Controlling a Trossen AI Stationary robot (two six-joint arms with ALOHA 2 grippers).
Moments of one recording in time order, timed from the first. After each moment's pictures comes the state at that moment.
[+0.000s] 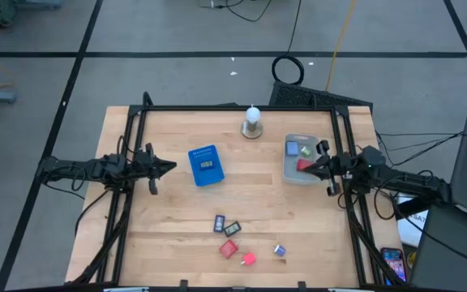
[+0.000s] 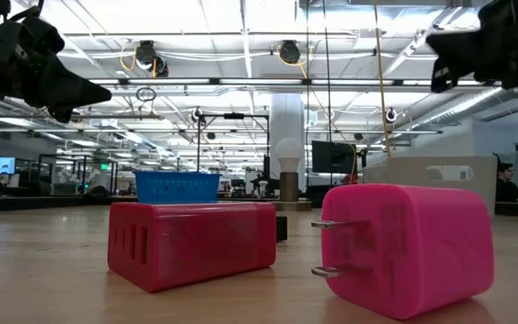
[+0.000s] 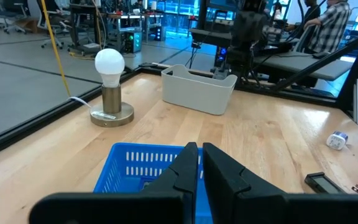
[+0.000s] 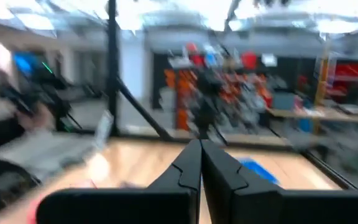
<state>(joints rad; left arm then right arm) -0.09 0.04 0.07 -0.13 -0.29 -0.14 -0.26 0.10 0.01 0.31 -0.43 0.05</state>
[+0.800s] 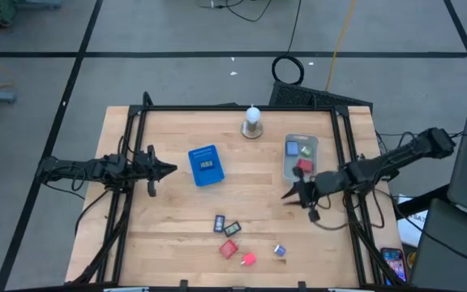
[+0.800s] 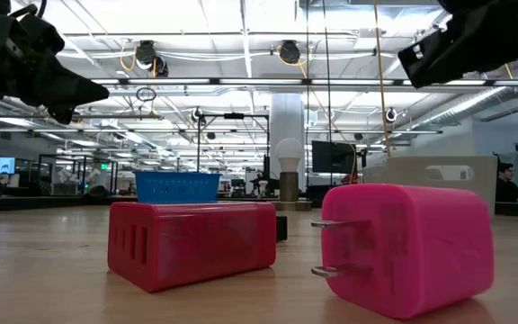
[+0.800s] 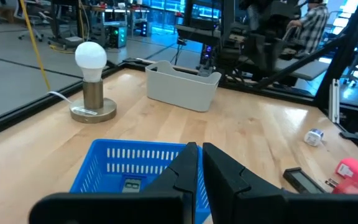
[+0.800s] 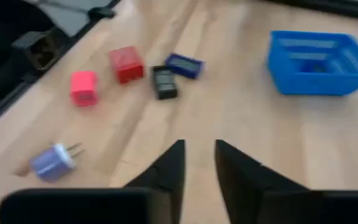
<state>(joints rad) -0.09 0.04 0.07 -0.14 -0.23 -0.17 0.33 0.93 0.51 -0.10 0.05 -0.01</state>
